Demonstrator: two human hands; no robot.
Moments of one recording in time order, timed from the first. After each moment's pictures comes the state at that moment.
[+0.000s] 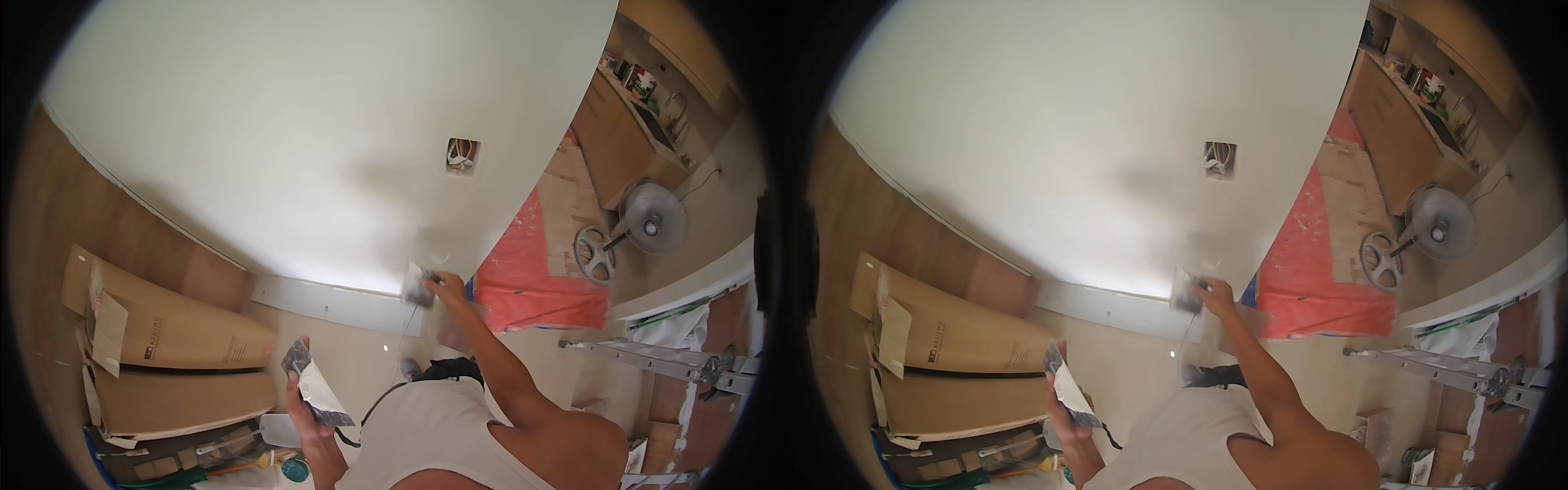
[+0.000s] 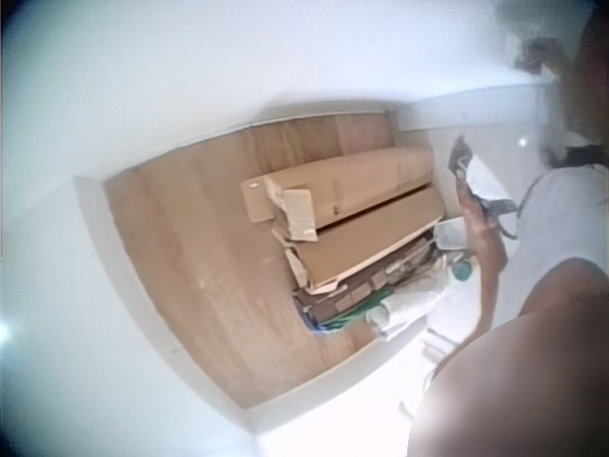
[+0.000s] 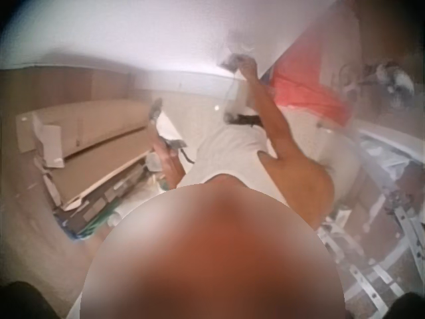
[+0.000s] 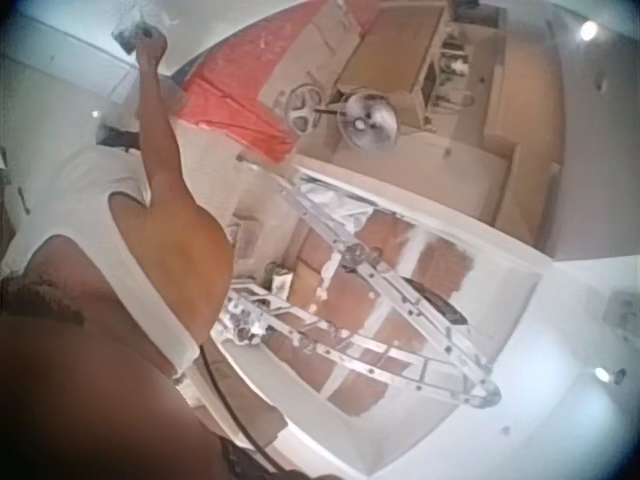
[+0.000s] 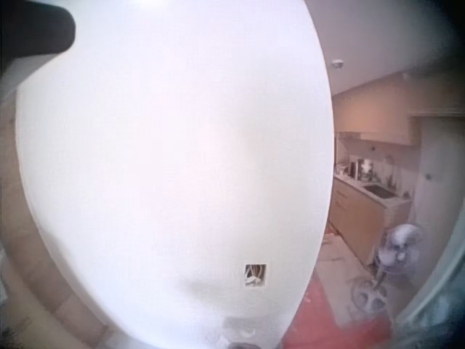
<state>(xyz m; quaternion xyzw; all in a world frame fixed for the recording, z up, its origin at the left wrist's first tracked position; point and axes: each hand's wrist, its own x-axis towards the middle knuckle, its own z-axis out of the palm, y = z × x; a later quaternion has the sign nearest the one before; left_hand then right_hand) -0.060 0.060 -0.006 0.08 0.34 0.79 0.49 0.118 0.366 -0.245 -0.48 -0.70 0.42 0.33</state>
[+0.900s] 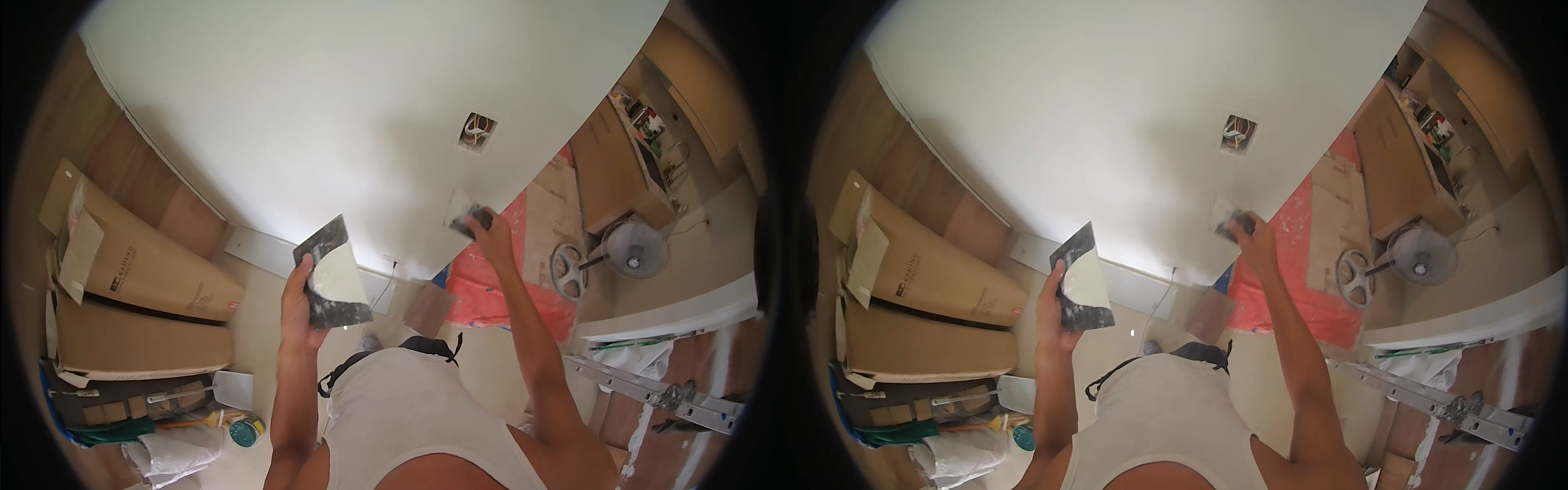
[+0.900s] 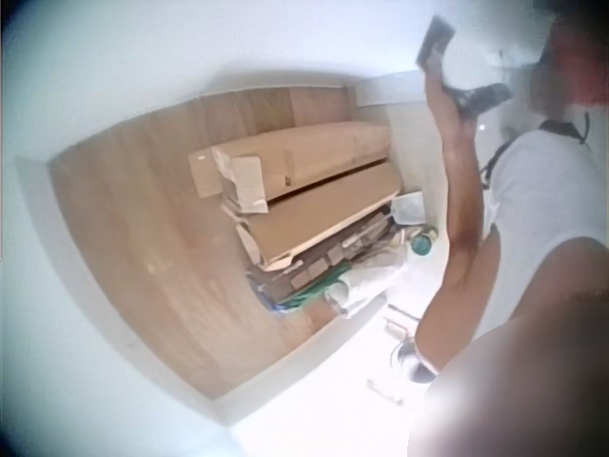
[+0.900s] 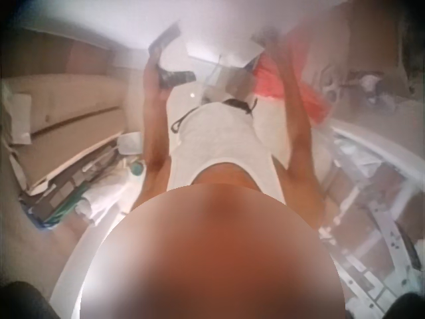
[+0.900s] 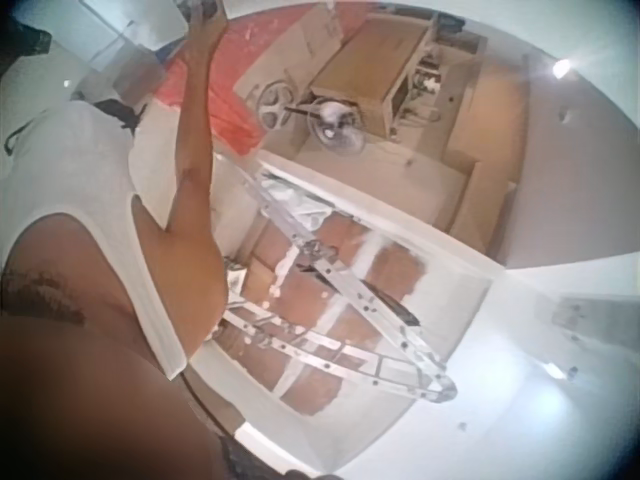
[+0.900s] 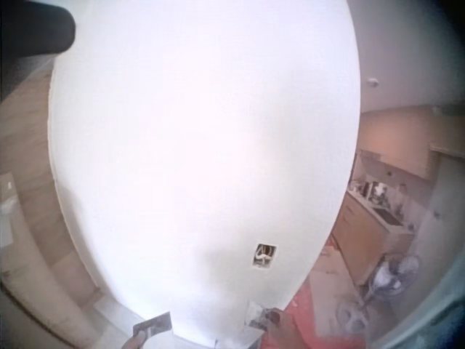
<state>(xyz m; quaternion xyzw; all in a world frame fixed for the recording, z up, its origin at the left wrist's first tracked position) -0.064 0.123 0.005 0.01 0.37 0.77 0.53 0.181 0.388 -0.058 -0.45 -0.74 0.37 0.32</state>
